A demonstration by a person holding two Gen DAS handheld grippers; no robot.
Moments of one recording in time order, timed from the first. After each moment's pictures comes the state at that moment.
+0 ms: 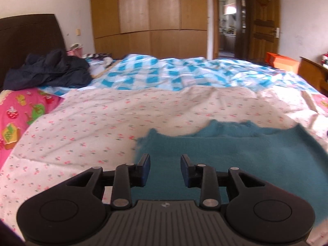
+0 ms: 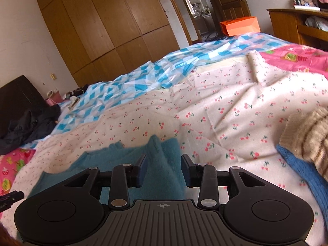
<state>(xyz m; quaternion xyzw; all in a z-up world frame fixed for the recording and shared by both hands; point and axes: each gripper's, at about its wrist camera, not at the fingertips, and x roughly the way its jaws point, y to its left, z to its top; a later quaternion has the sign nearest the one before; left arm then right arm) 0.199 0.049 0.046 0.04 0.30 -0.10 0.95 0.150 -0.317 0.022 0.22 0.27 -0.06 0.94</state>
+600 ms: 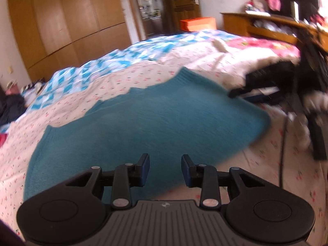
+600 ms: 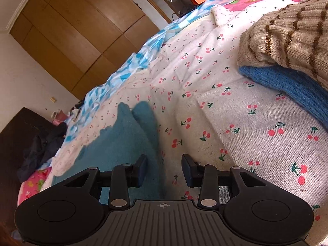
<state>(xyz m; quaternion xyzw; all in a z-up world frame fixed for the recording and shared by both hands) 0.073 -0.096 0.014 0.20 0.30 -0.26 0.90 0.113 -0.358 -0.049 0.37 0.28 -0.04 0.89</state>
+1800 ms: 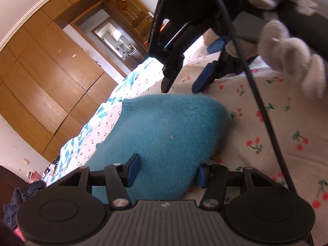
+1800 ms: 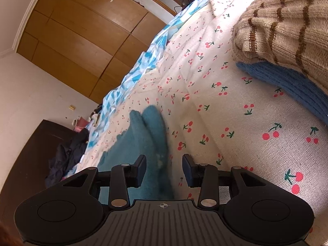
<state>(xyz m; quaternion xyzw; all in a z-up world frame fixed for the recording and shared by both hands) 0.051 -0.218 -0.054 0.40 0.15 -0.24 0.87 0.108 -0.383 -0.054 0.44 0.27 0.01 0.86</state>
